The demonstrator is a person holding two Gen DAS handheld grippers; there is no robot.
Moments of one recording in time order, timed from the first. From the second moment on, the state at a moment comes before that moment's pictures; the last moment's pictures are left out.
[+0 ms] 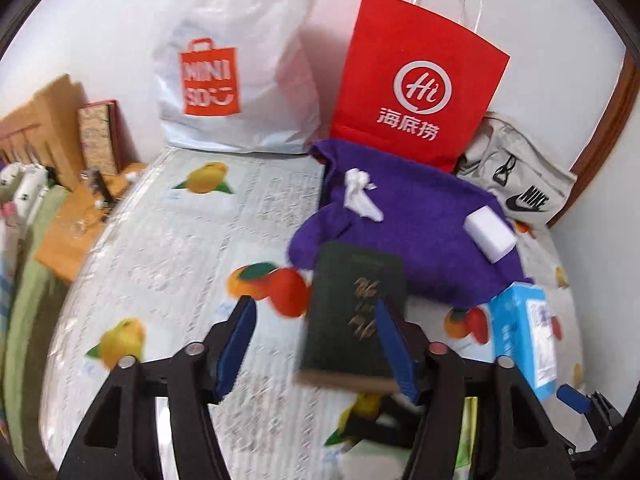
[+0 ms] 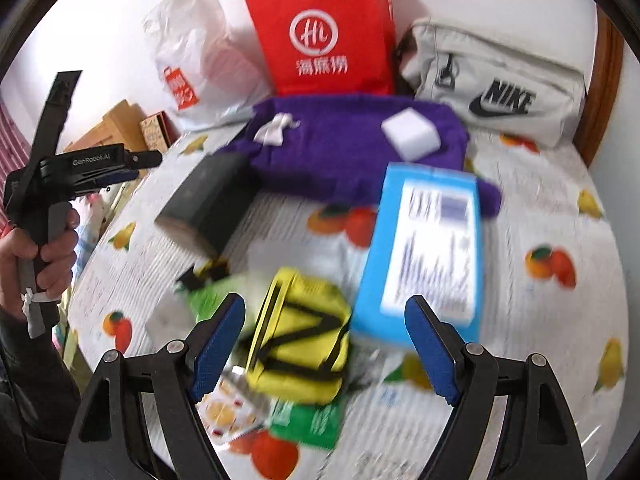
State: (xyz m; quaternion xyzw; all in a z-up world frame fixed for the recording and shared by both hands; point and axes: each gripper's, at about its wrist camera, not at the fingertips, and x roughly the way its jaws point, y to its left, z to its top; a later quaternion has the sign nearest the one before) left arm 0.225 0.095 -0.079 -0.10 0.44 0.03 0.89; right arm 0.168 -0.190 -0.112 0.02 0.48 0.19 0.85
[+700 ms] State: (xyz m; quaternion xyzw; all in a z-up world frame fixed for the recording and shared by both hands) left arm 0.138 0.111 -0.119 -0.14 0.37 0.01 0.92; right arm 0.175 -0.160 -0.184 0.04 0.54 0.16 0.83
